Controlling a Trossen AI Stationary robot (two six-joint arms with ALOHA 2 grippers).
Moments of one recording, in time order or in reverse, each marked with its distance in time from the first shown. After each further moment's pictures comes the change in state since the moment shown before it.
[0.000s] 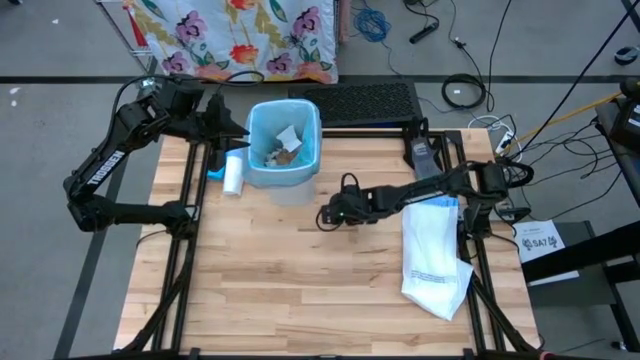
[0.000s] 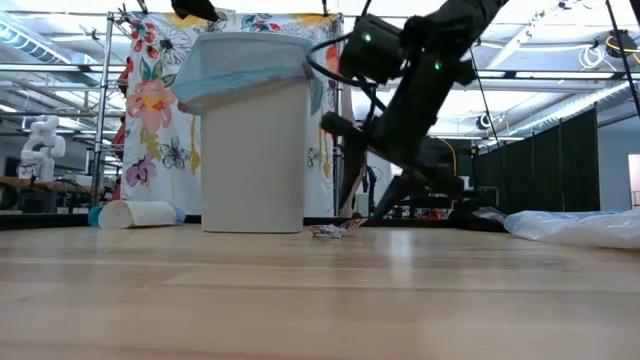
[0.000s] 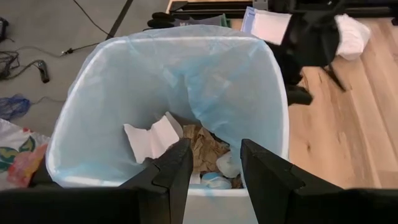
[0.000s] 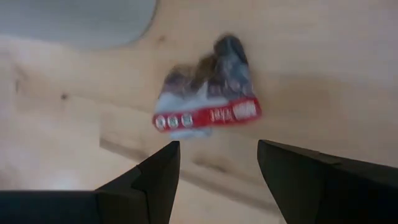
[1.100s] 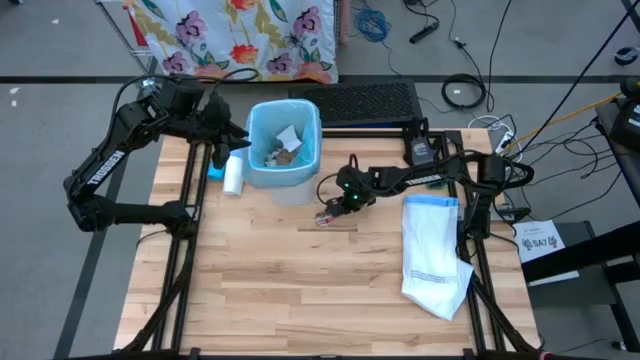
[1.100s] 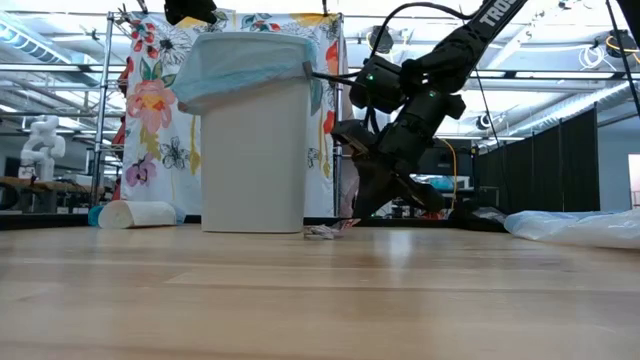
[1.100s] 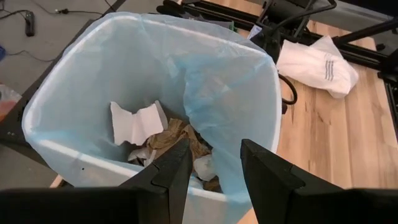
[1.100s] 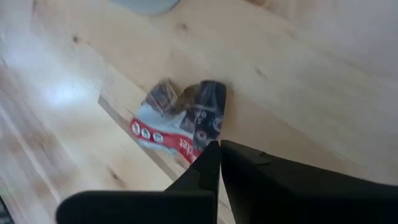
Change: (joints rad) left arm 0.000 0.000 0.000 0.000 0.000 -0.268; right arm -0.213 -0.001 -0.079 0.132 -0.388 -0.501
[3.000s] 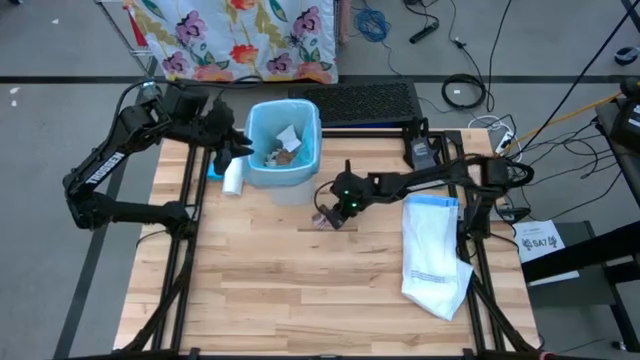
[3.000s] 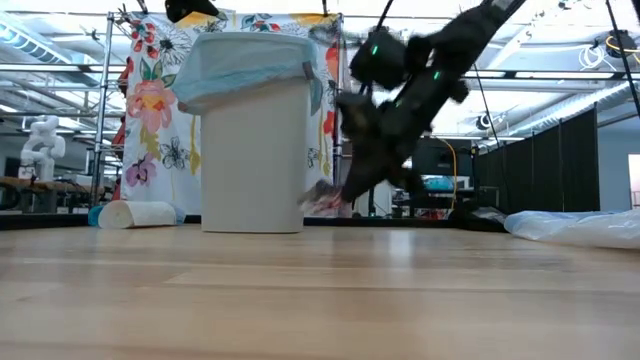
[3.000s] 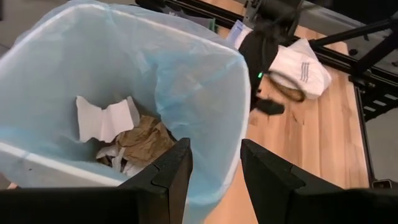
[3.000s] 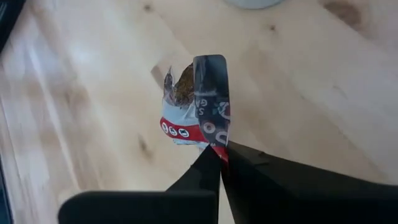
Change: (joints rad) left arm -0.088 0.001 0.000 -0.003 0.002 -0.105; right arm 0.074 -0.048 0.000 0.052 0.019 -0.225
